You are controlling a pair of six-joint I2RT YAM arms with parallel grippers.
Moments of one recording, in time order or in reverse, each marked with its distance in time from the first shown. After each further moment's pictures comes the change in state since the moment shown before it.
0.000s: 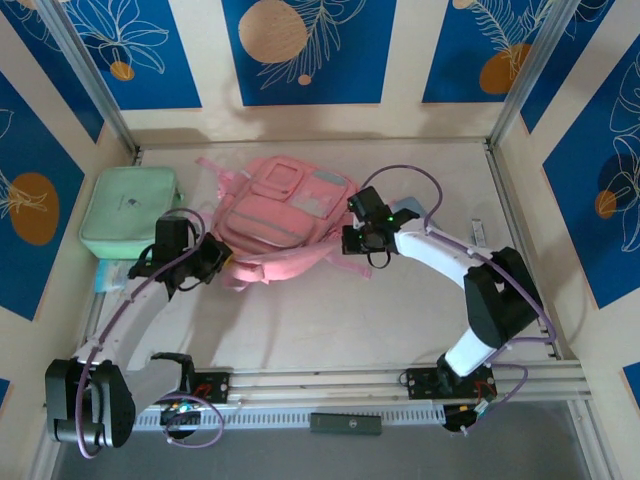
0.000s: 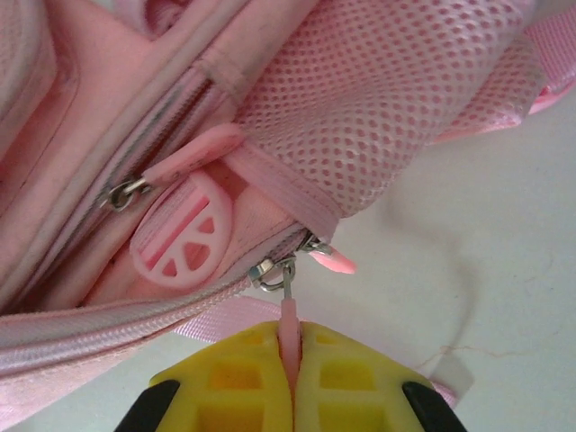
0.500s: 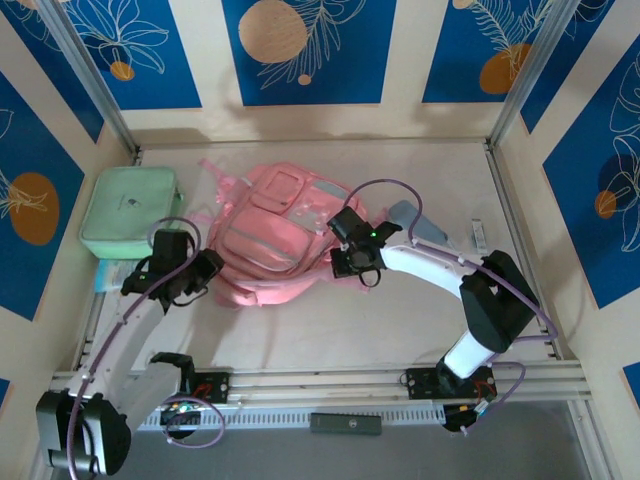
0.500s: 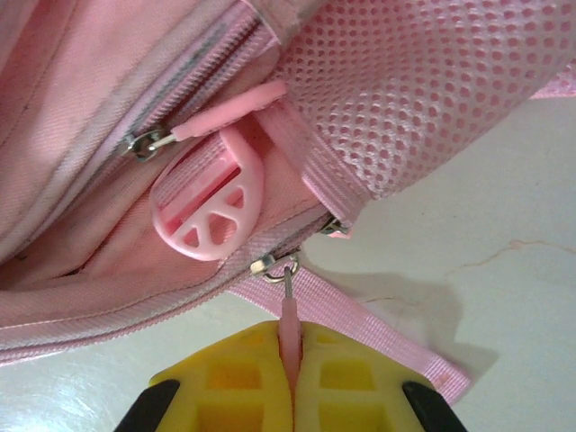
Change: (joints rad) left arm -0.037 -0.143 -0.011 -0.202 -0.264 0.129; right arm 0.124 -0.002 -0.027 -0.104 0.048 0.044
